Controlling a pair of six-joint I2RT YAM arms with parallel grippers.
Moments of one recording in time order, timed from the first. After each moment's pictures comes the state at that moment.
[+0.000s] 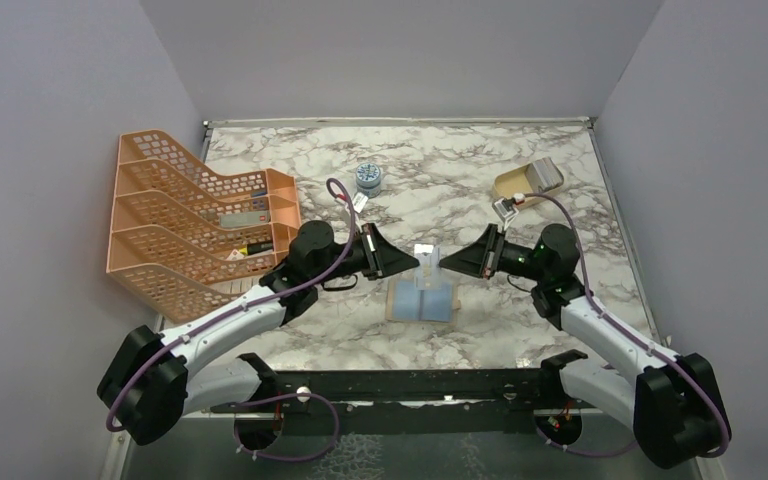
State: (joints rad) left arm -0.72 1.12 0.60 0.39 0.46 -1.04; right arm 0.32 1.02 0.39 0.59 -0.92 1.10
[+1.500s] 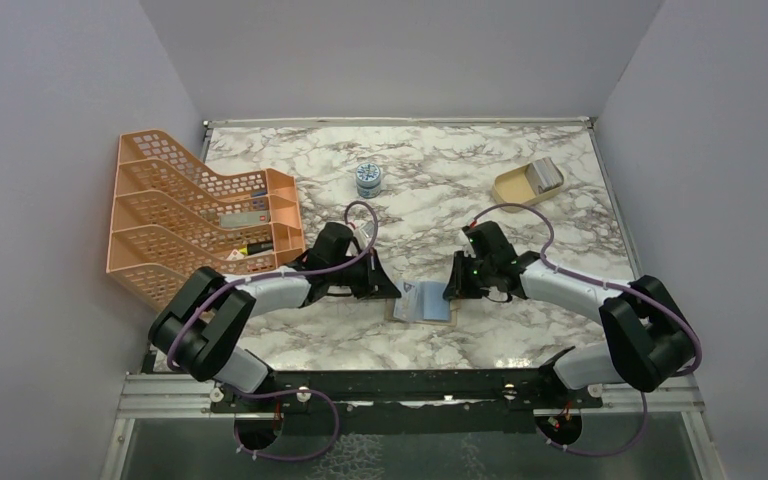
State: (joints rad) left arm -0.60 1.48 0.56 0.24 0.62 -0.88; right arm 0.56 1.40 0.63 -0.23 -0.18 0.57
